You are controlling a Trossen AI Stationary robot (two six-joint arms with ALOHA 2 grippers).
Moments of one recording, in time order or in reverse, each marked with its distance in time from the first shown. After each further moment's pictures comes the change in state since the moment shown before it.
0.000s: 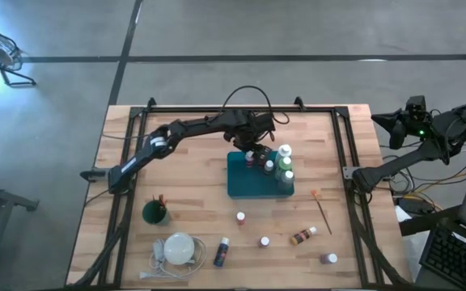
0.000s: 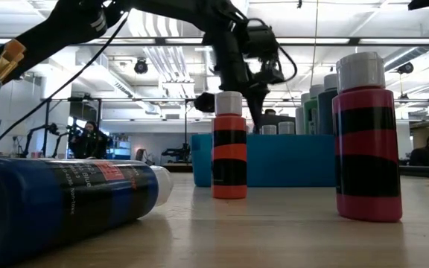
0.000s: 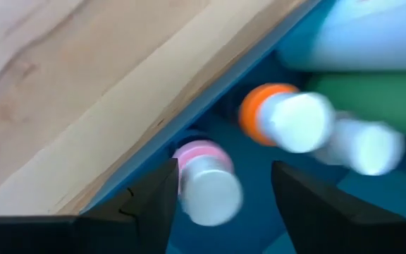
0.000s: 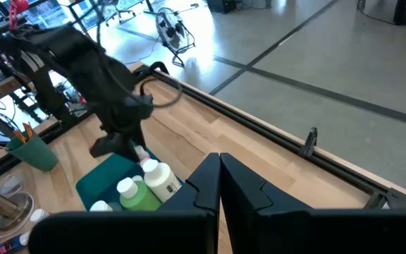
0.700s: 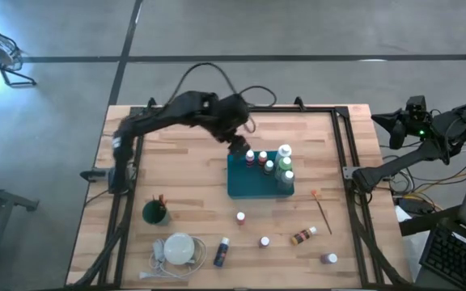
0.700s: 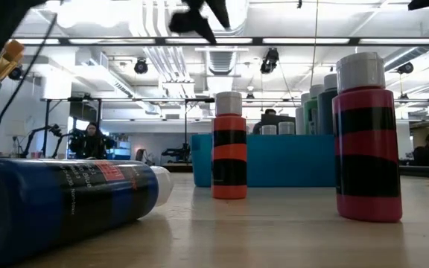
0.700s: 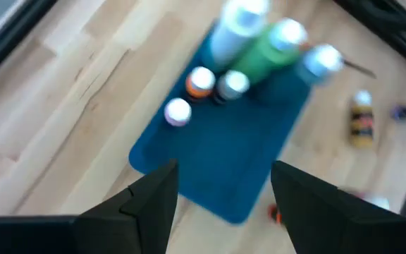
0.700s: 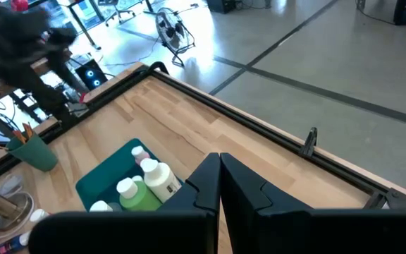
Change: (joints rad) left arm -0.086 -0.404 -0.015 -0.142 -0.090 0.210; right arm 0.000 0.000 0.000 0.000 0.000 0.000
